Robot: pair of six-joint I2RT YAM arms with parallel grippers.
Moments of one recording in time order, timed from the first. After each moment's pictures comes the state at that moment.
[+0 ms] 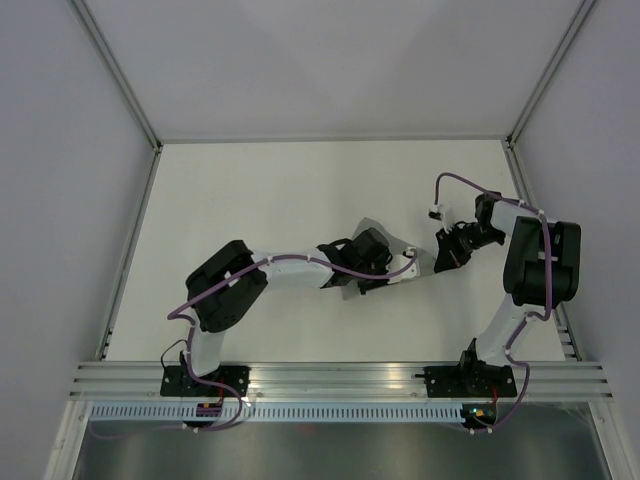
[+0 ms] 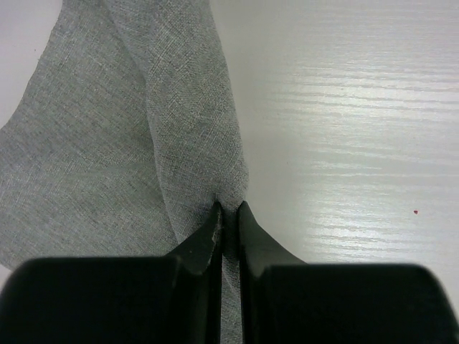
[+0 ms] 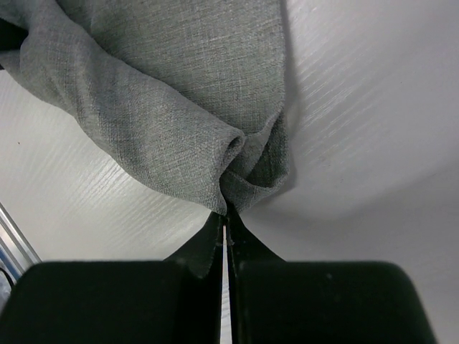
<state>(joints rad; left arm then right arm) -1.02 1.97 1.25 -0.11 0.21 0.48 -0.19 1.85 1.10 -0.88 -0.67 -0.92</state>
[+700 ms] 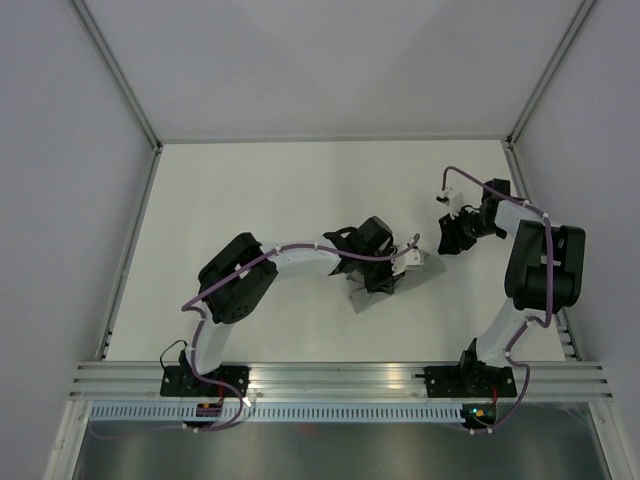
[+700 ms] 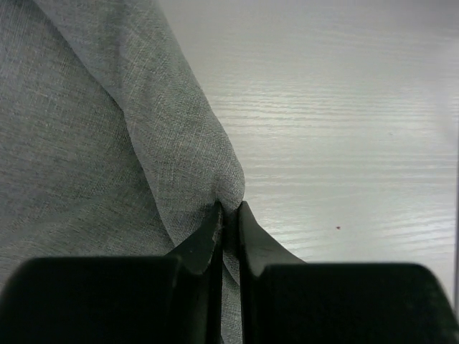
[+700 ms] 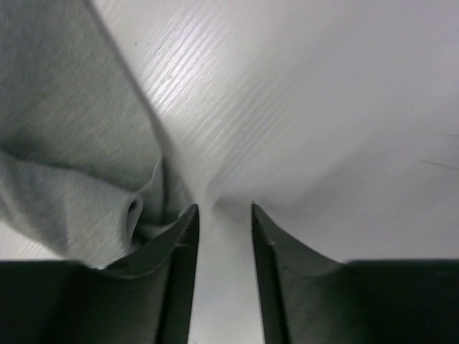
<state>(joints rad) -0.99 2.07 1.39 -0.21 0.47 0.40 -0.20 1.83 1.12 -0.66 -0.60 -0.80</state>
